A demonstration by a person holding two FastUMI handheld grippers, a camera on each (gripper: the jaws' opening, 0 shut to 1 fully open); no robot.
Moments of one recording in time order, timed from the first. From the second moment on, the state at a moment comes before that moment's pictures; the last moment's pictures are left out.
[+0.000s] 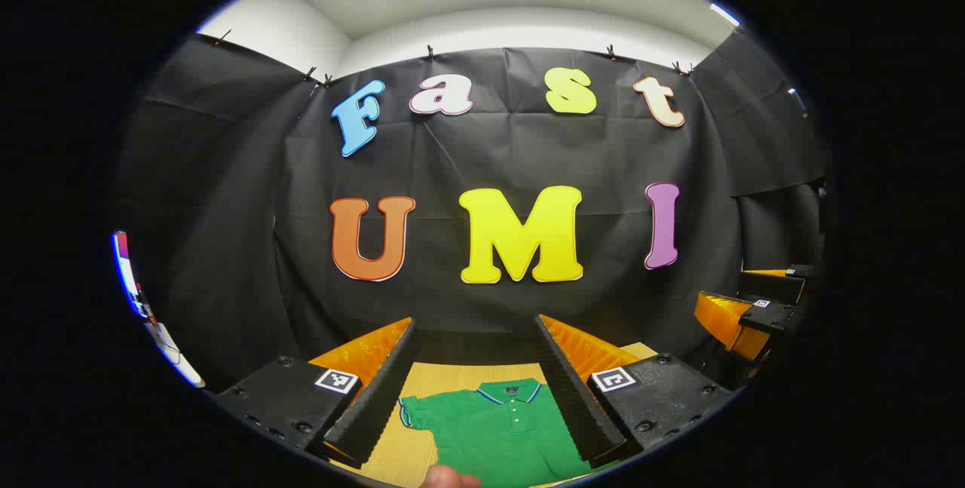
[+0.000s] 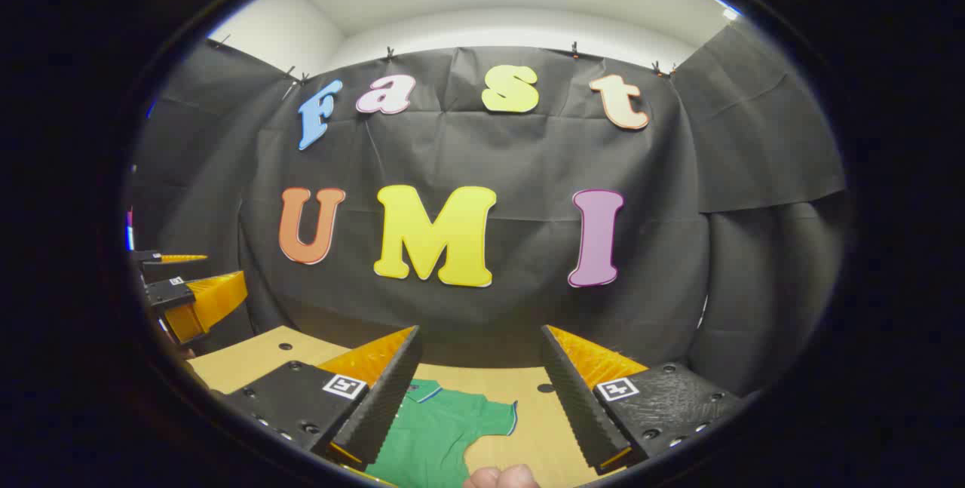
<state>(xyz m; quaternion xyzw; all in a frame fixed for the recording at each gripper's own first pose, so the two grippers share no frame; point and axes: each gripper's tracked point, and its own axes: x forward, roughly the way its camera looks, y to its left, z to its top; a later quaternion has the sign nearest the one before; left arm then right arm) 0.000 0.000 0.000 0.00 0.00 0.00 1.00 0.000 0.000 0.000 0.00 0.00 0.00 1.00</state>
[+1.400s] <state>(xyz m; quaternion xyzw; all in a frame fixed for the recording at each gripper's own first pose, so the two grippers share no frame) 0.012 -0.006 -0.004 0.02 0.00 0.00 1.00 0.033 -0.021 -0.051 0.00 0.06 0.00 1.00</state>
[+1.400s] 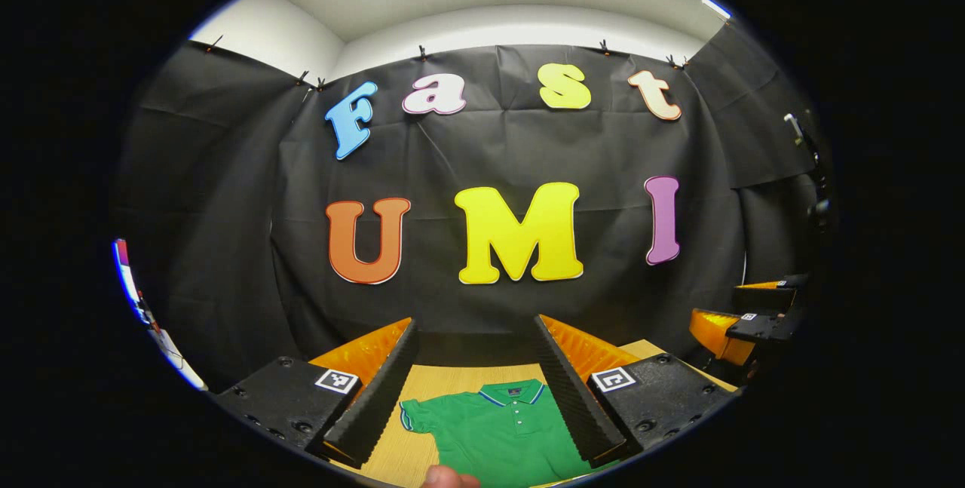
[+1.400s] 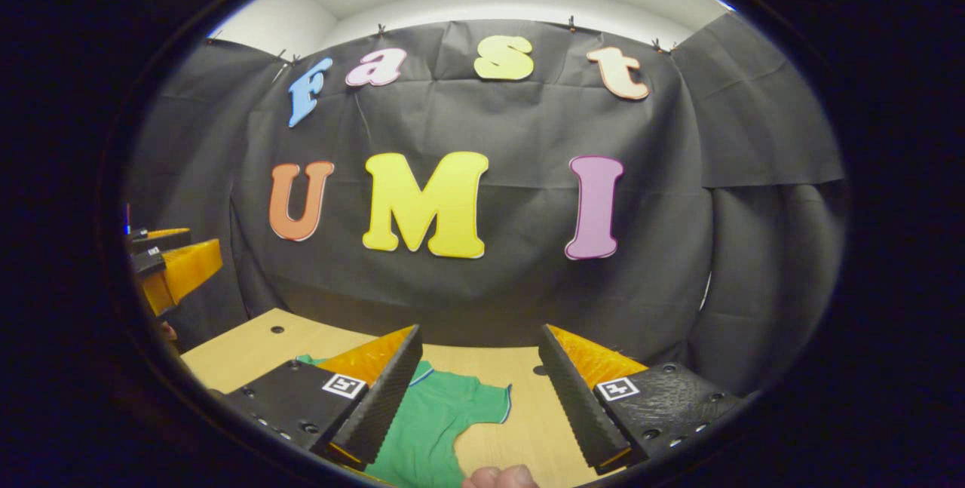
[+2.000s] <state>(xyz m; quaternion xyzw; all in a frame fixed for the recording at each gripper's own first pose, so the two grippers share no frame) 0.028 0.016 -0.014 0.03 0.02 0.06 1.00 0.140 -0.055 -0.195 0.00 0.22 0.03 0.98</state>
